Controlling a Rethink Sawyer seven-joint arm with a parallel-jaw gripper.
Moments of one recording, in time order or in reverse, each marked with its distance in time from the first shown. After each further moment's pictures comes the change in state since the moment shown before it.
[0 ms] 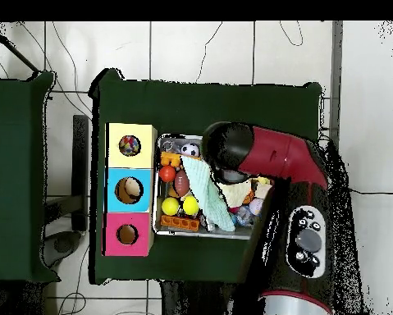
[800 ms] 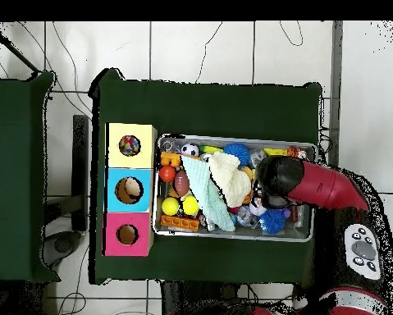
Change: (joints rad) arm -0.222 0.071 0.028 0.092 -0.141 -0.125 -0.071
